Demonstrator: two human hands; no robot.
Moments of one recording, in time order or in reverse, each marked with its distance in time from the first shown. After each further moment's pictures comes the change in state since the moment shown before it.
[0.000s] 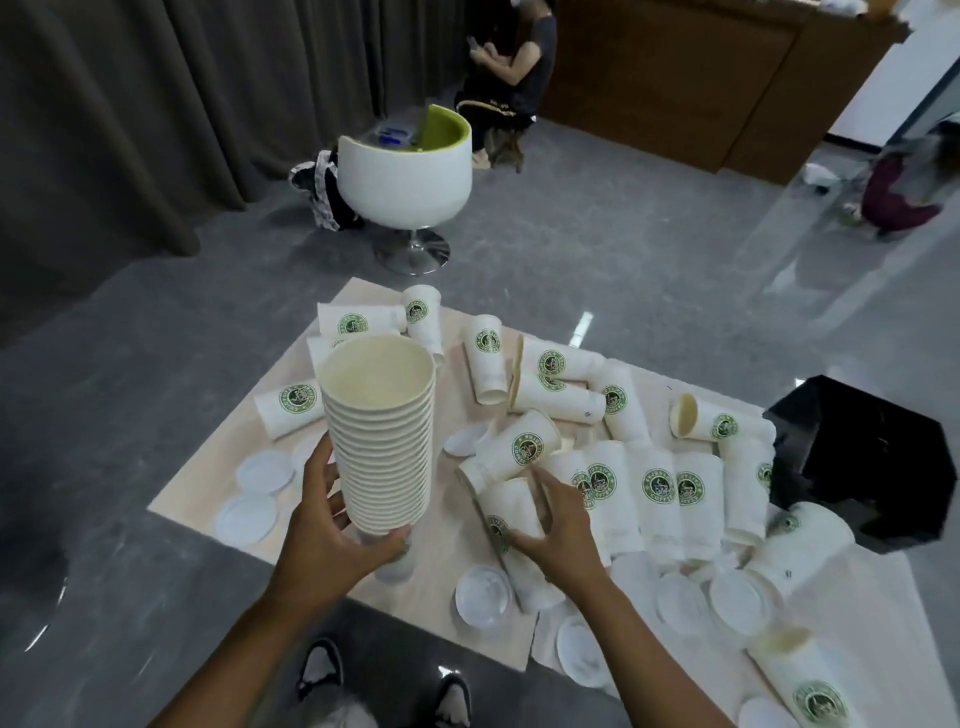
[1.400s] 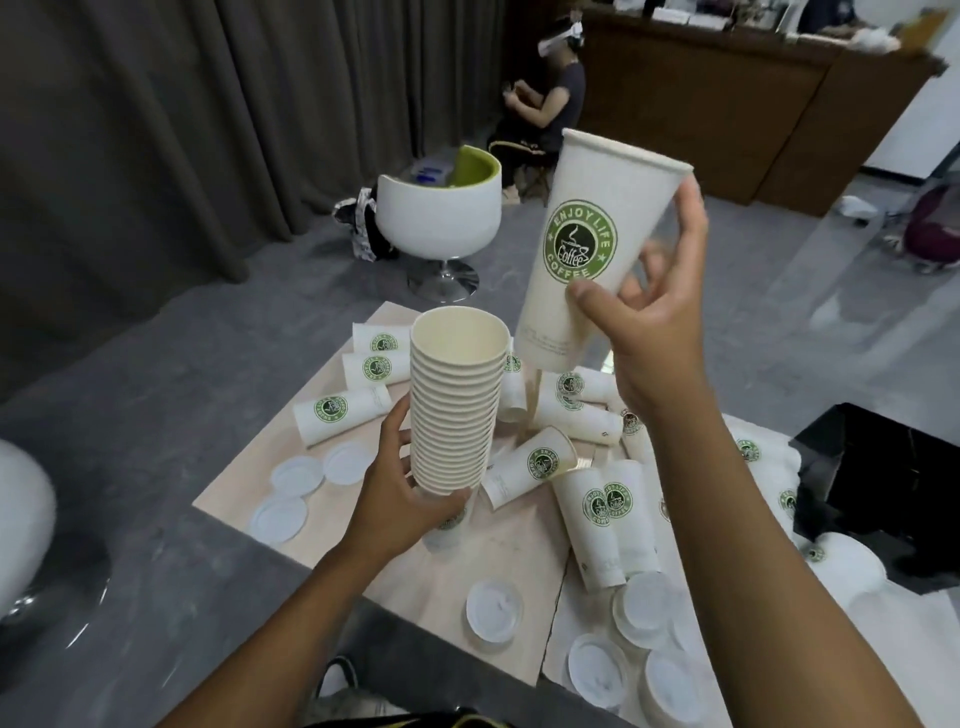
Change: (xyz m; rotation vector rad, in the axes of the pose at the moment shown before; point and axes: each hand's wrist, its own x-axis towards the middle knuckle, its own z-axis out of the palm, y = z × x) left_hand 0.021 0.036 0.037 -0.108 -0.018 0.033; right_hand 0.035 -0.229 -0.177 0.776 0.221 -0.591
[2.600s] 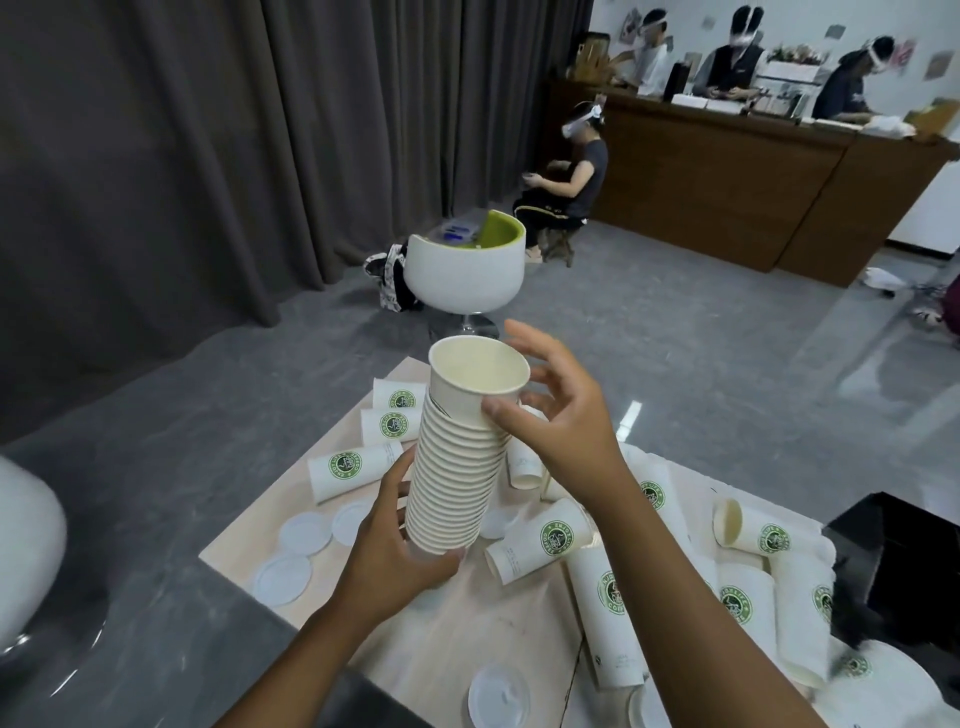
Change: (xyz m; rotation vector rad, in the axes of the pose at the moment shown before) left_hand 0.015 0.011 -0.014 0.108 0.053 0.036; right_hand 0.001 0.030 0.049 -0.173 -0.276 0.090
